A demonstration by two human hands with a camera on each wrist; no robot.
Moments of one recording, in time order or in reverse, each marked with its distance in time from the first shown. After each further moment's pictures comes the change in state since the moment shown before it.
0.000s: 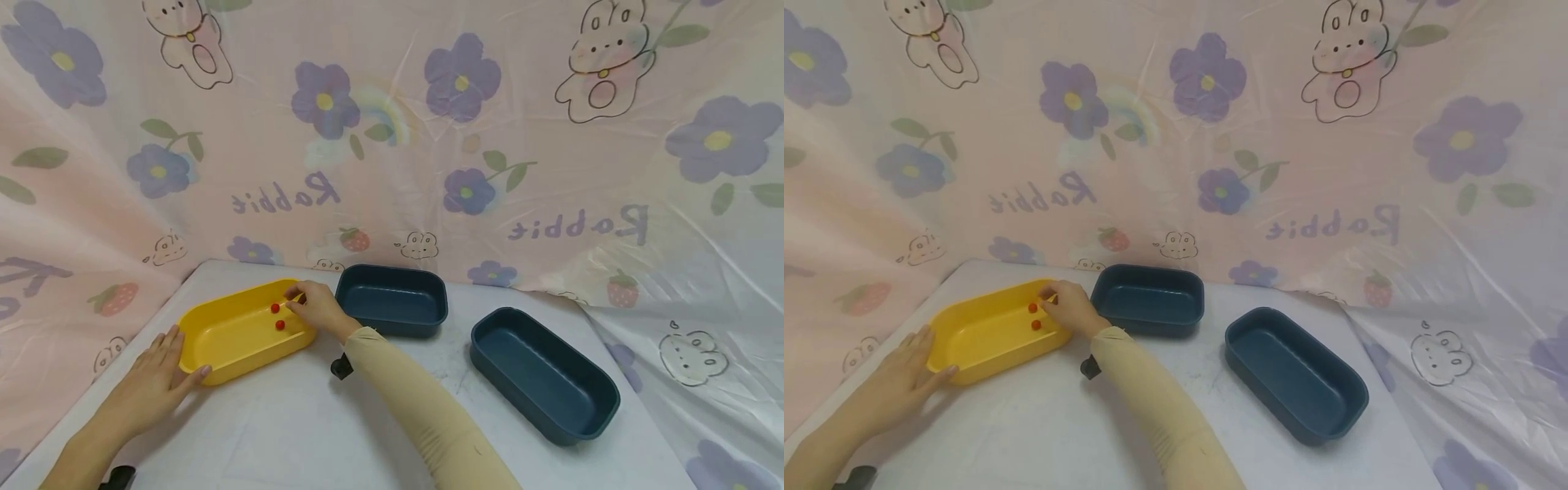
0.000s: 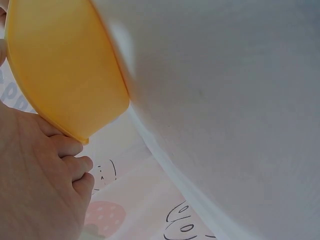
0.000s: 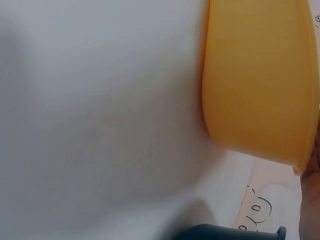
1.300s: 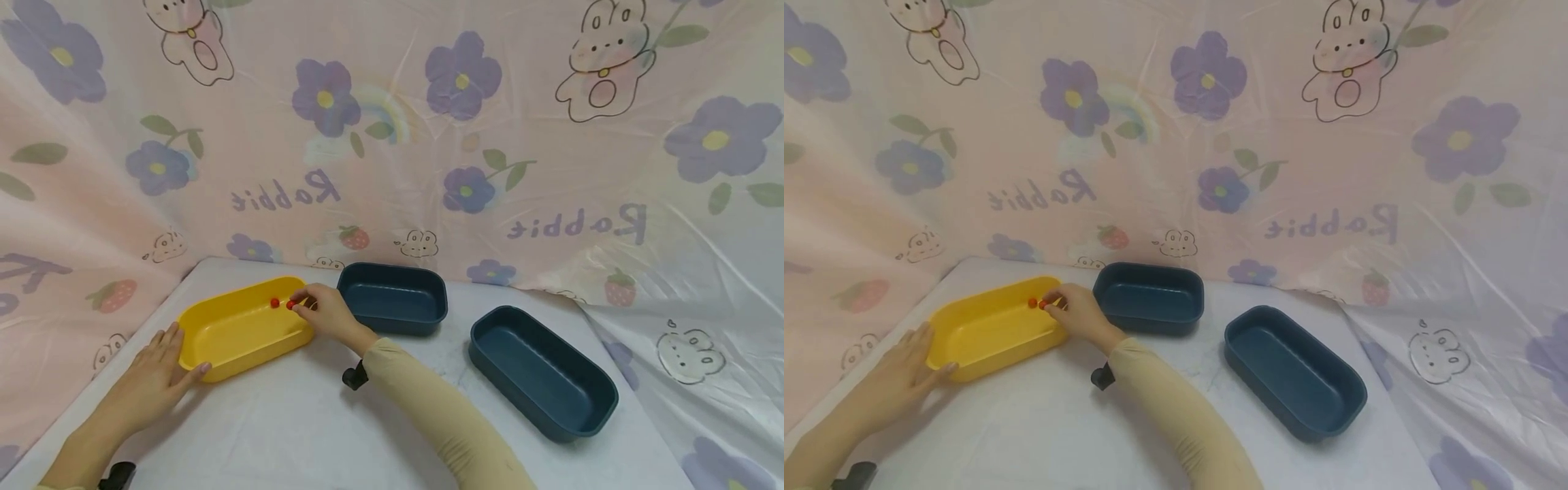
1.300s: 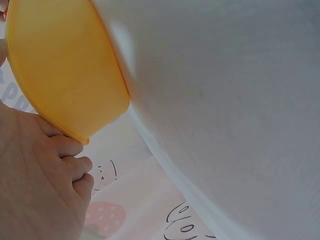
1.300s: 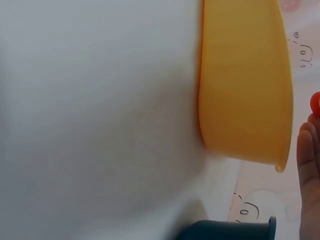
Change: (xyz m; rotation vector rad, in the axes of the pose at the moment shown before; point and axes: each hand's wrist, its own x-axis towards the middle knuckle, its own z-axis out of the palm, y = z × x) left_hand -0.001 0.000 -0.001 -0.007 0.009 0.017; right_hand -0.034 0.006 -0.013 0.084 0.035 -0.125
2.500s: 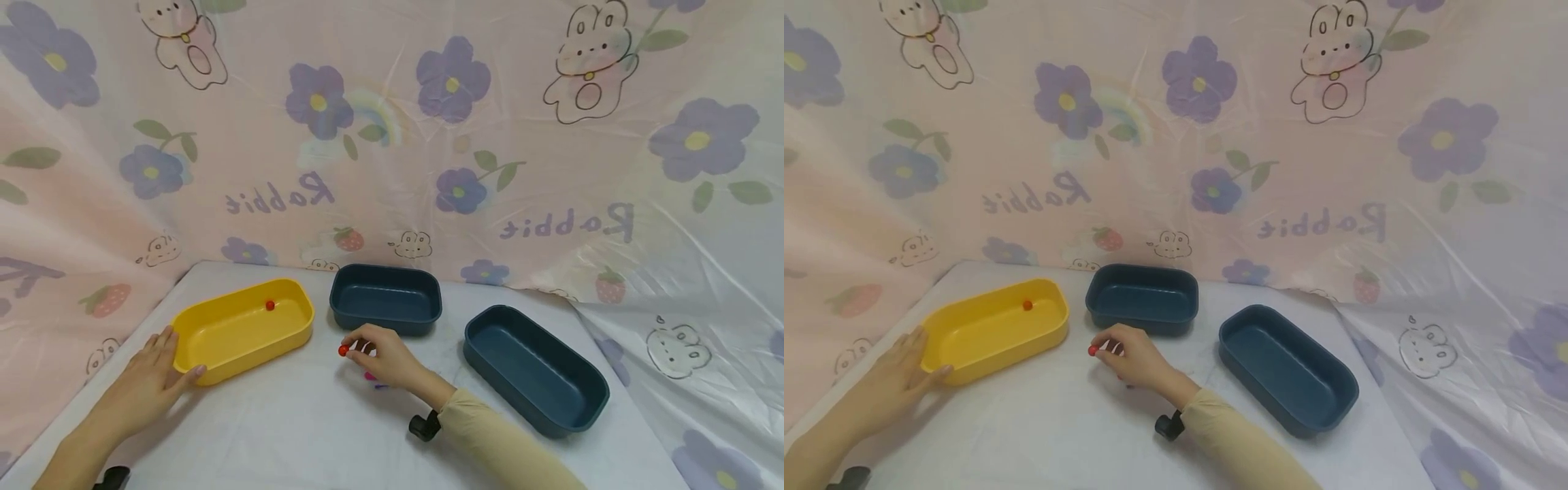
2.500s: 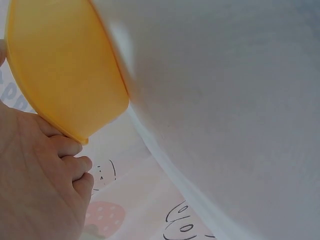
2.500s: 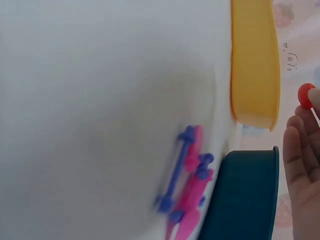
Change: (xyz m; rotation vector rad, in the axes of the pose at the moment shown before) left_hand -0.001 0.000 0.000 -0.012 -0.006 0.010; right_hand -0.125 0.029 -0.060 0.004 -0.018 -0.167
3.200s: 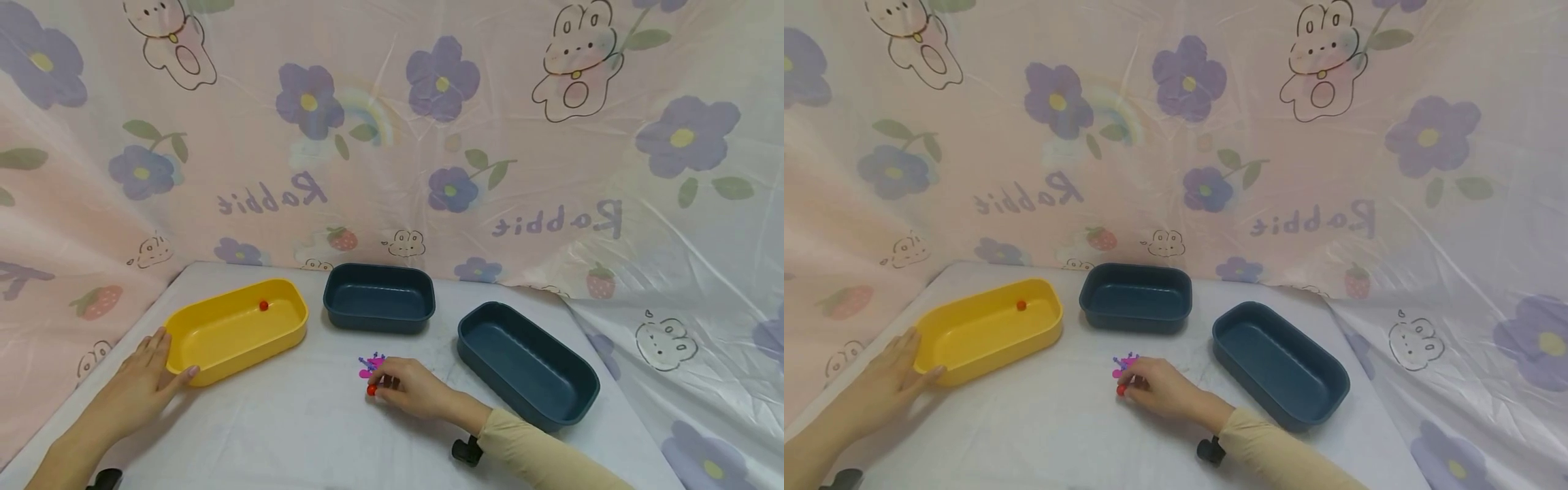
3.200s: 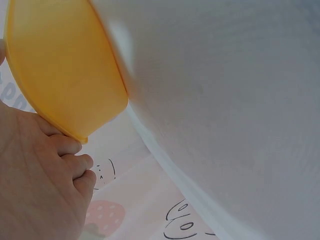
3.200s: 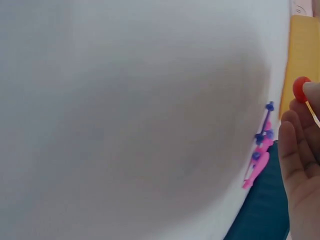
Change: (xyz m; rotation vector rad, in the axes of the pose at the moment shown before) left_hand 0.001 -0.002 0.000 -0.010 0.006 0.006; right_hand -0.068 0.008 -0.024 -0.126 -0.214 0.052
